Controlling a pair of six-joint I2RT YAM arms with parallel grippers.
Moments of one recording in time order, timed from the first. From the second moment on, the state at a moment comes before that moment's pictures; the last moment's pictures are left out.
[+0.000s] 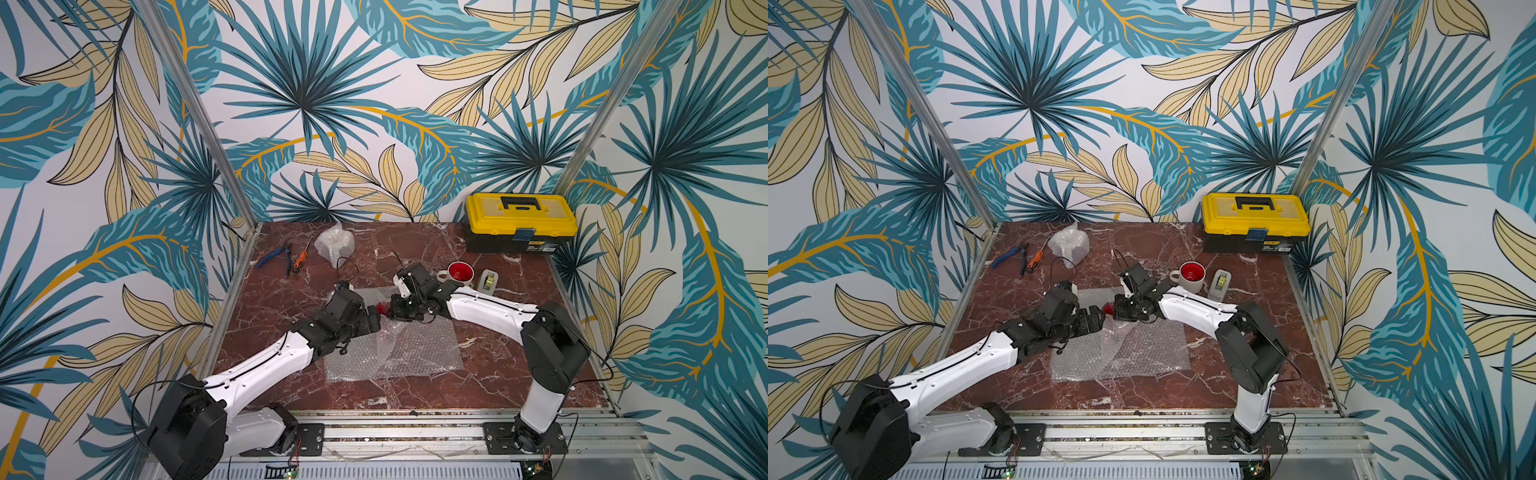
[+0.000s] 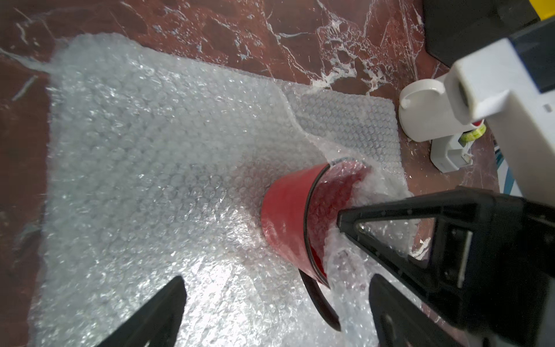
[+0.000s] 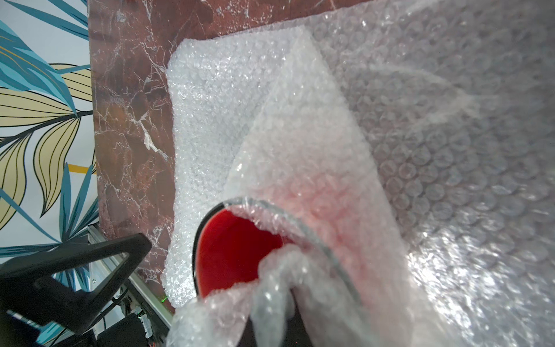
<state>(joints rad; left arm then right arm) -0.64 1.21 0.73 -0.33 -0.04 -0.82 0.71 1.82 1.26 -0.41 -0.26 0.70</state>
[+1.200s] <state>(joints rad) -0.63 1.43 0.74 -0.22 -0.02 -0.83 0.70 1.61 1.24 -0.65 -0.02 0.53</state>
